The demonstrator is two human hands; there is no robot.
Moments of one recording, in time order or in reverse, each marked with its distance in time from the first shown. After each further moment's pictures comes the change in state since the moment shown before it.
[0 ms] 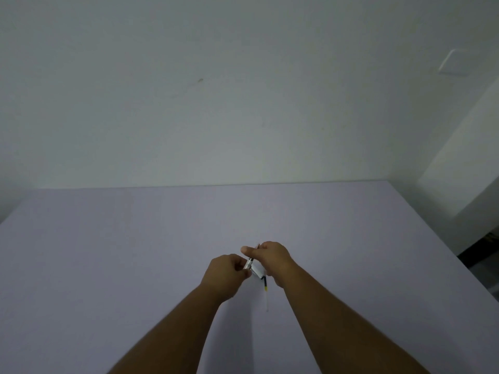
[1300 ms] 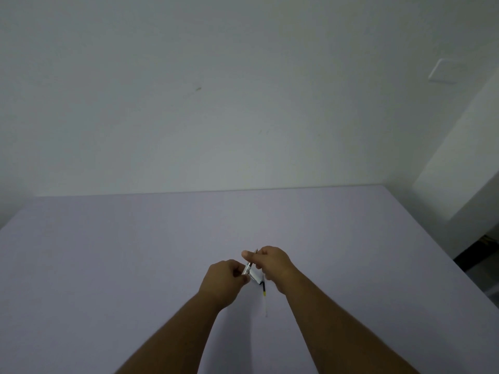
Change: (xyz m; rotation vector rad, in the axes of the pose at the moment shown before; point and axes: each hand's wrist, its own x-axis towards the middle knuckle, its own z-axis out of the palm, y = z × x) left_hand -0.005 0.003 -0.001 0.031 0.054 0.025; right_hand -0.009 -0.001 -0.003 0.009 0.013 -0.006
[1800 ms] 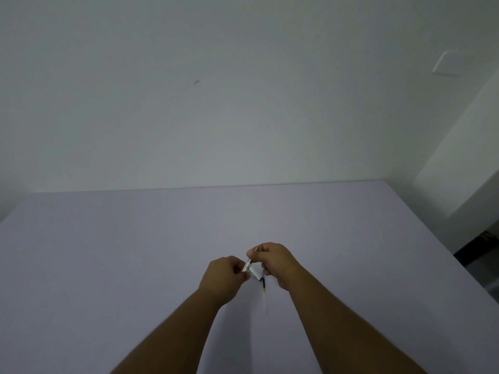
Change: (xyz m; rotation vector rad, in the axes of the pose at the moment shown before) left_hand 0.003 0.000 0.002 0.021 -0.005 -0.005; right_hand 0.001 0.005 -0.006 0.146 -0.074 -0.027
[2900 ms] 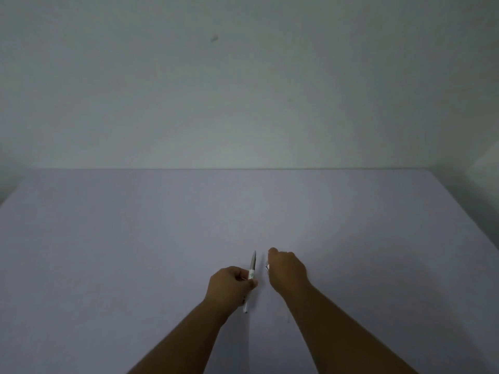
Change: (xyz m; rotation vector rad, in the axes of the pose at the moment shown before) left_hand 0.027 -0.047 0.012 -0.410 -0.066 -0.380; right_hand 0.076 0.051 0.035 -1.175 0.138 -0.101
